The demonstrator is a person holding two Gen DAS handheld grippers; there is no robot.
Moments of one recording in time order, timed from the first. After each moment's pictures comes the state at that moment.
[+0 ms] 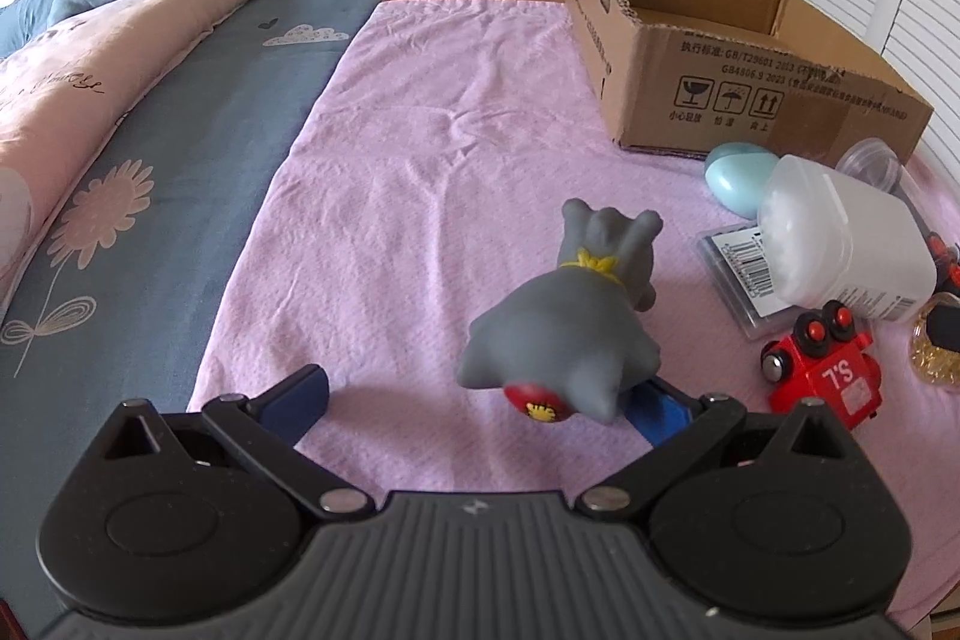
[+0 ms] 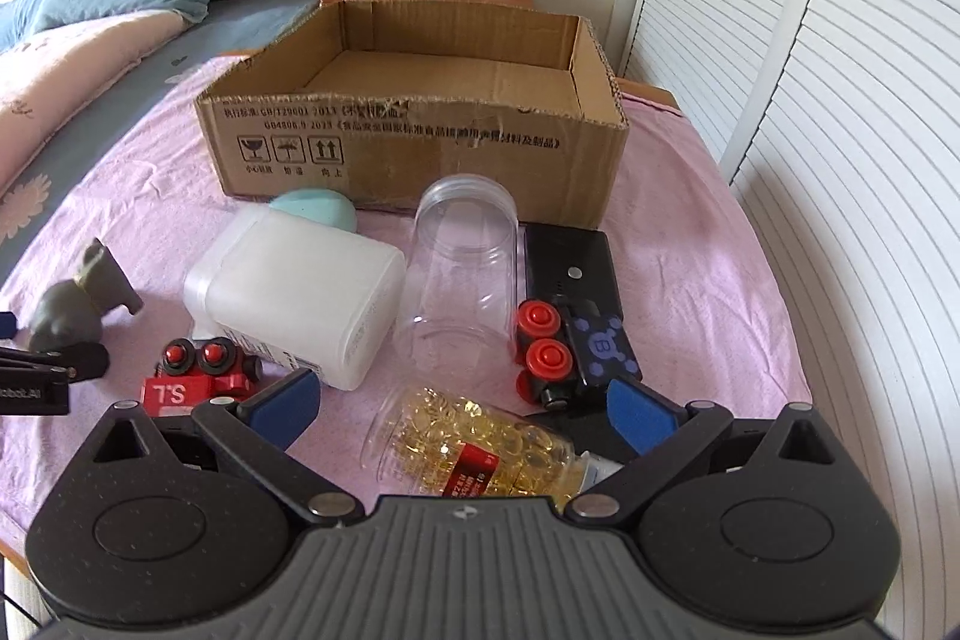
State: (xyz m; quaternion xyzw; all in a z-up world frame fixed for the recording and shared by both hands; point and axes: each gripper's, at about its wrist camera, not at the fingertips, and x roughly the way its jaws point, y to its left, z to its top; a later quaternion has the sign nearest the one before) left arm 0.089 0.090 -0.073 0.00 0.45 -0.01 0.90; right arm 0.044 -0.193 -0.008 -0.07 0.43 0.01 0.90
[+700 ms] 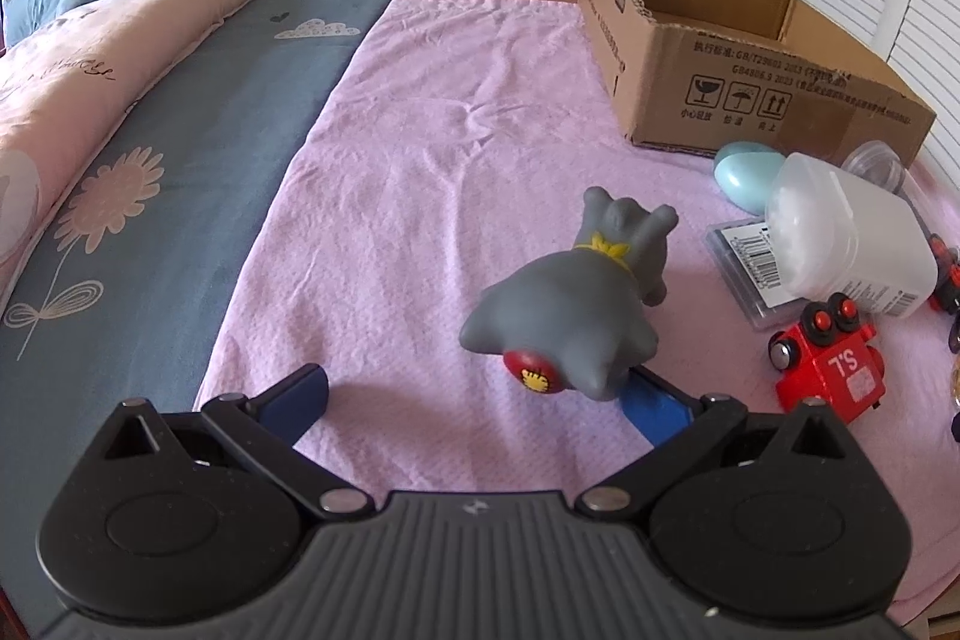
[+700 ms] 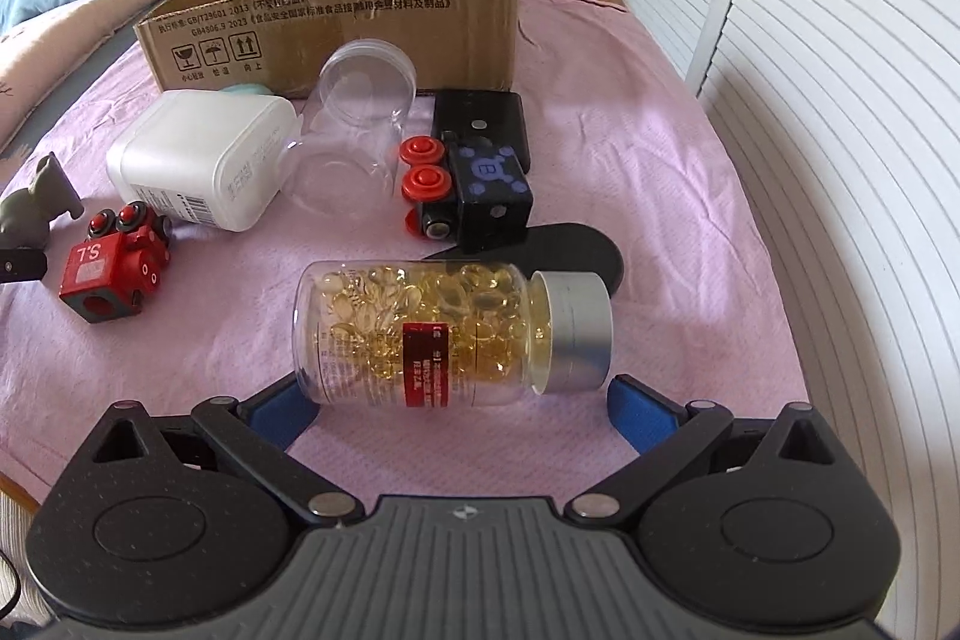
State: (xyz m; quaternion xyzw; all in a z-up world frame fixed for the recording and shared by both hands) left arm 0.079 0.098 -0.075 -0.01 0.44 -0.01 0.90; right arm 0.003 -0.253 -0.040 -0.03 0.47 0.01 0.88
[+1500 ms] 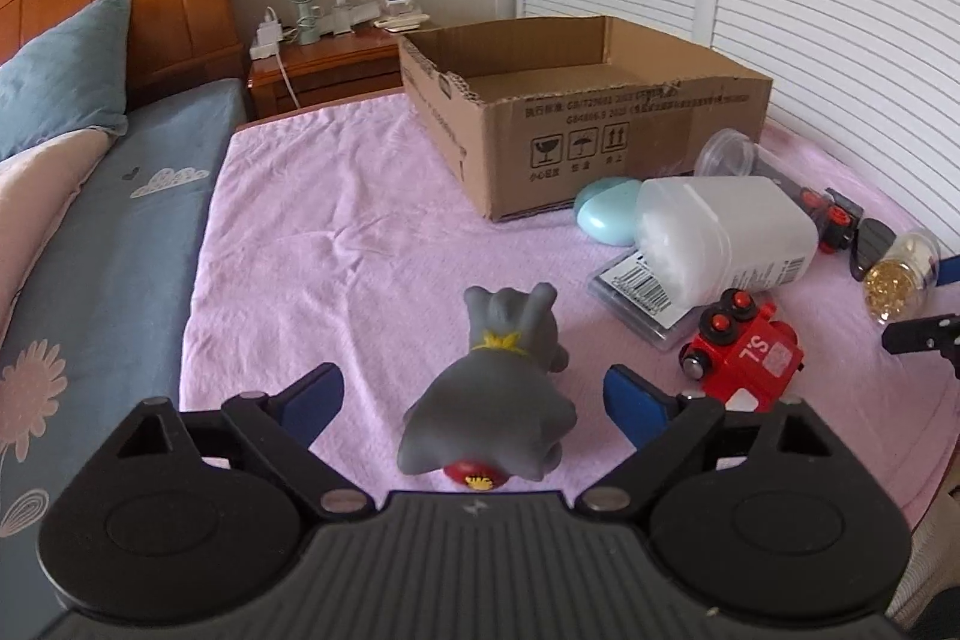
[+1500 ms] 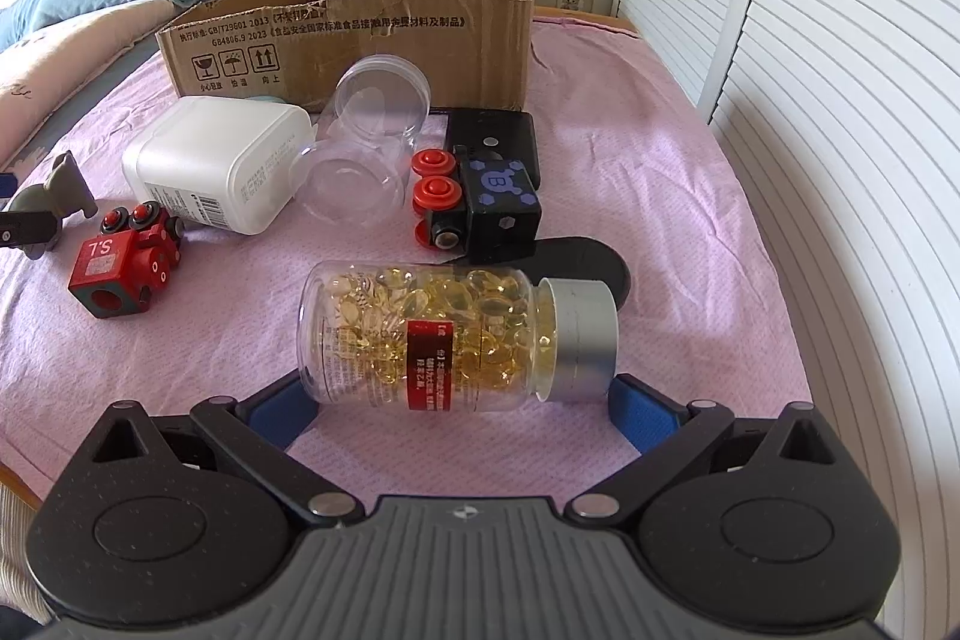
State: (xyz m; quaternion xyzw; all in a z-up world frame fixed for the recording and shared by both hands) left arm 0.092 0.092 -0.061 0.08 0.35 -0.19 0.91; right arm -0.002 -0.254 -0.040 -0.03 0.44 0.03 0.90
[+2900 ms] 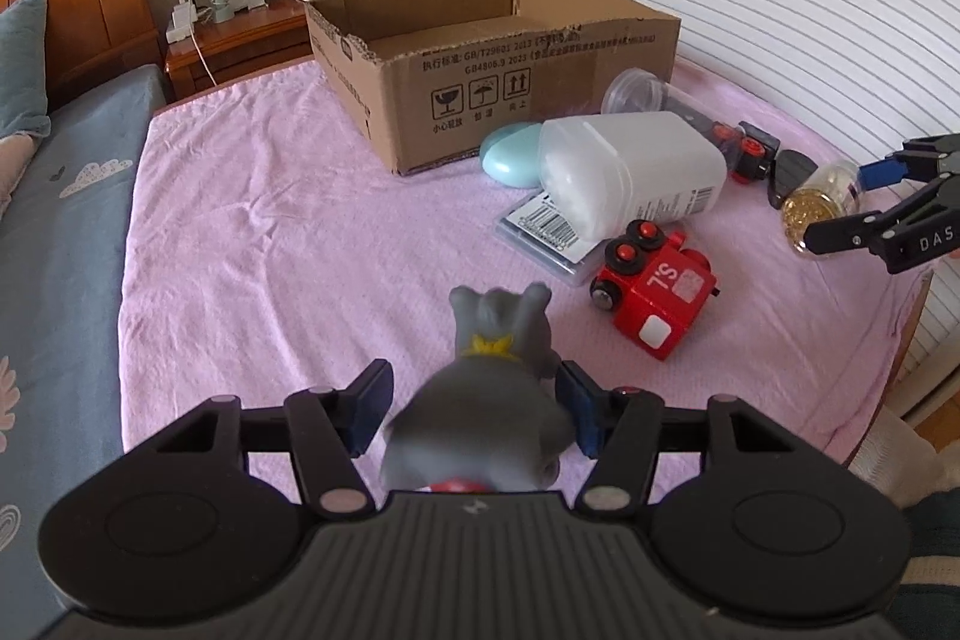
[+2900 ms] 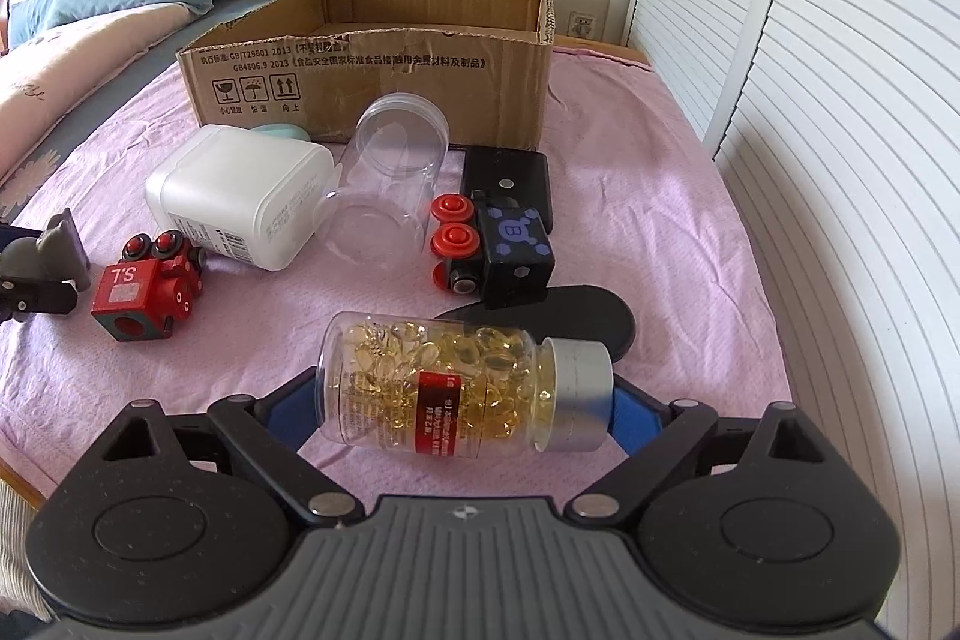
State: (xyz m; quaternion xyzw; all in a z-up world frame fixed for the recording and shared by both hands) left arm 0.070 0.084 -0.057 0.11 0.38 -0.26 0.88; right arm 0.003 -0.248 -0.025 -0.04 0.43 0.04 0.90
